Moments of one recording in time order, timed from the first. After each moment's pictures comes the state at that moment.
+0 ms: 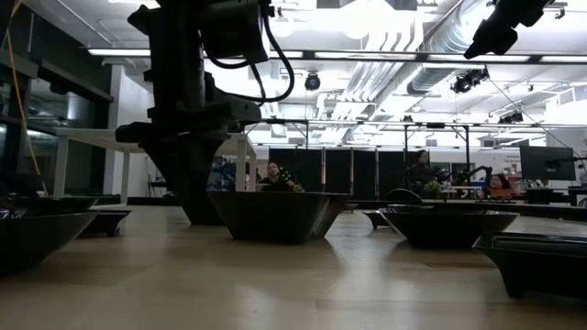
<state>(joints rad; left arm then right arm) -0.12 1.74 1.12 -0.76 -0.12 -1.19 -0.46 0.70 1.00 -1.02 -0.22 -0.08</state>
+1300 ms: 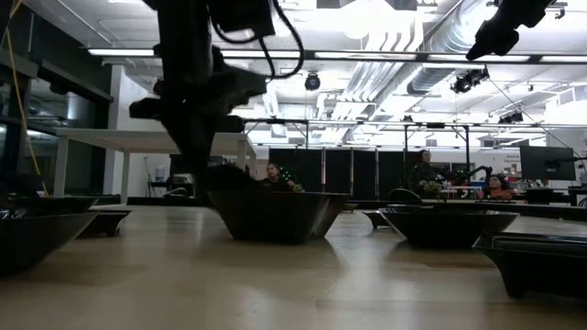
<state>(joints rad) -0.12 1.72 1.24 -0.89 -0.14 -1.11 -0.46 0.70 1.00 -1.04 -0.22 -0.09</state>
